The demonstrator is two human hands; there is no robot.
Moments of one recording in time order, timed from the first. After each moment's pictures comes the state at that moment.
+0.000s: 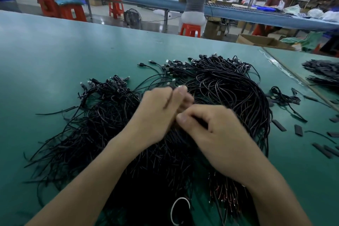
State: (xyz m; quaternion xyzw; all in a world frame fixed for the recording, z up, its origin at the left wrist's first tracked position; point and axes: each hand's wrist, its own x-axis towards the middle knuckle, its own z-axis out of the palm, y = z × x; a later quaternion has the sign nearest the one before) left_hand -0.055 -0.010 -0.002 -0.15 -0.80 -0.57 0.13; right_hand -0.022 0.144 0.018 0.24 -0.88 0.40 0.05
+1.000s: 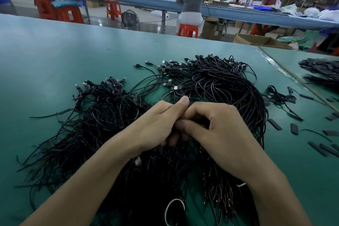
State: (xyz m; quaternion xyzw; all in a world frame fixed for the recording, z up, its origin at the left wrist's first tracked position) left_hand -0.047 -0.001 0.006 -0.14 -0.80 -0.58 -0.08; right_hand -0.027 0.157 0.026 0.28 -0.84 0.46 0.04
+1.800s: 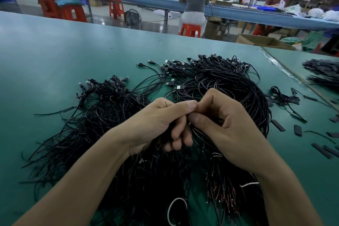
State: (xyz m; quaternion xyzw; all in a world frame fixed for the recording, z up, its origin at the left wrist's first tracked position) left_hand -0.043 -0.012 0.009 -0.15 -0.68 -0.70 -0.18; right_hand -0.040 0.169 0.014 0.30 -0.80 0.52 0.05
